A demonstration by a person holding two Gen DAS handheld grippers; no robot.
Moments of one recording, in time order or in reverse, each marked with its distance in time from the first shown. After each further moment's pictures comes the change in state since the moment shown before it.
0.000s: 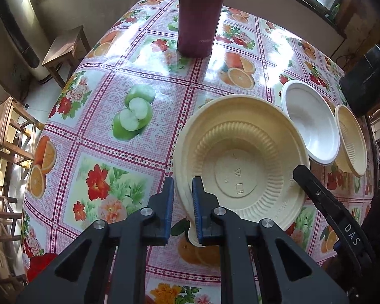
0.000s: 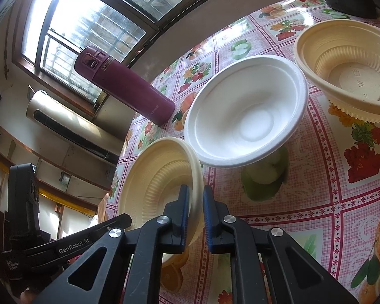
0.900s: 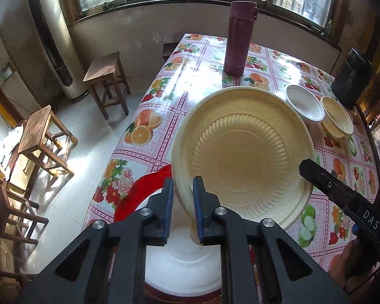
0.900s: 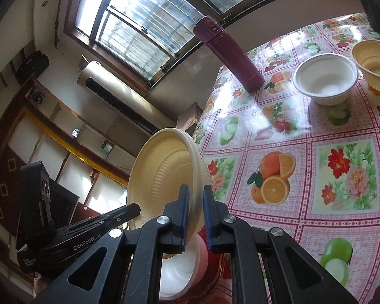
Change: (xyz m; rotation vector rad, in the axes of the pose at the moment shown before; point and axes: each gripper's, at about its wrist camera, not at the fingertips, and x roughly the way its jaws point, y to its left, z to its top) left arm -0.127 0.099 -0.125 0.003 -0.210 0.102; right arm -0.079 0.115 -0.114 -0.195 0.045 0.226
